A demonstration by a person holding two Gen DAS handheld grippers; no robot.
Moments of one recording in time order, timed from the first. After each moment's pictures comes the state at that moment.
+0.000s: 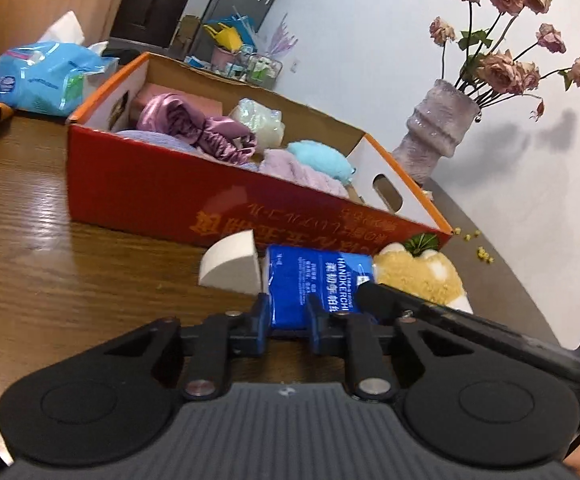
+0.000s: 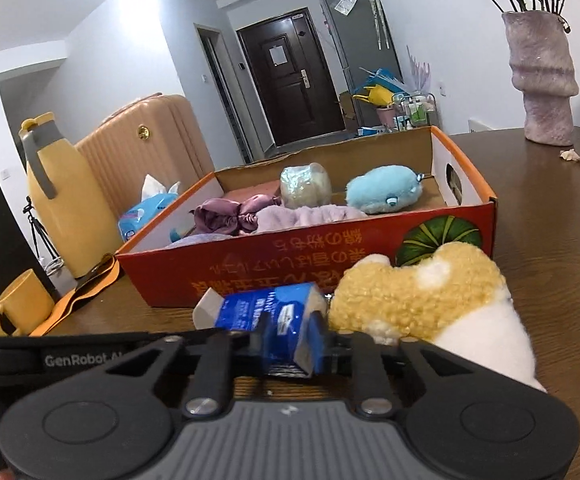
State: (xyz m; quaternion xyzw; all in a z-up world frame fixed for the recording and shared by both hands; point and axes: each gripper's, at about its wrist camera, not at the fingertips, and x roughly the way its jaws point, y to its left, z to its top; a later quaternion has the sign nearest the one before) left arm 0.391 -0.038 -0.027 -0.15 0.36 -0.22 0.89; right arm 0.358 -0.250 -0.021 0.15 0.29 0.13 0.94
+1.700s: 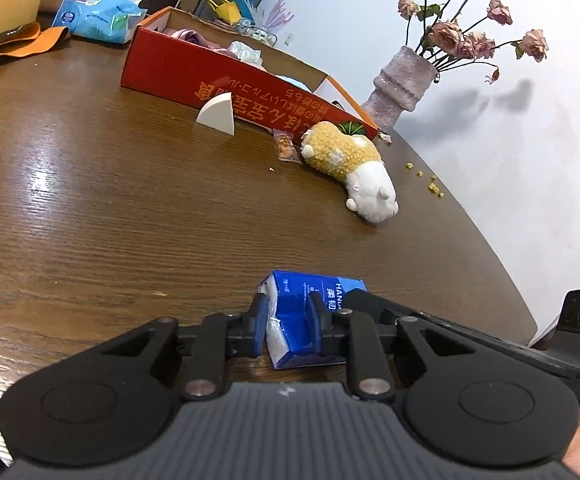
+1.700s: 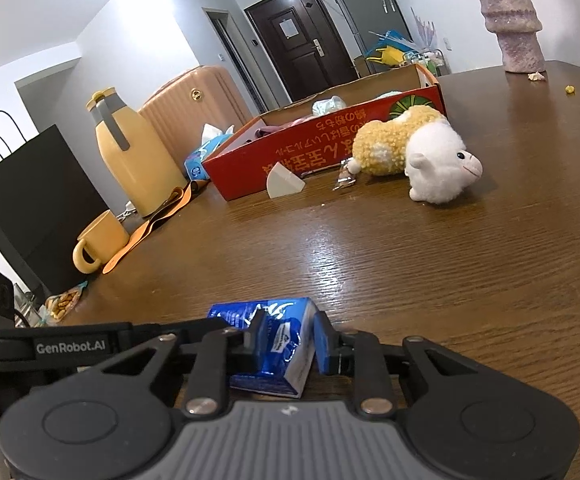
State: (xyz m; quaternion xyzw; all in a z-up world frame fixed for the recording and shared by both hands) left arm 0.226 -0.023 -0.030 -0.17 0.39 -0.23 0.87; right arm 0.191 -0.254 -0.031 0.19 0.33 0.17 0.91
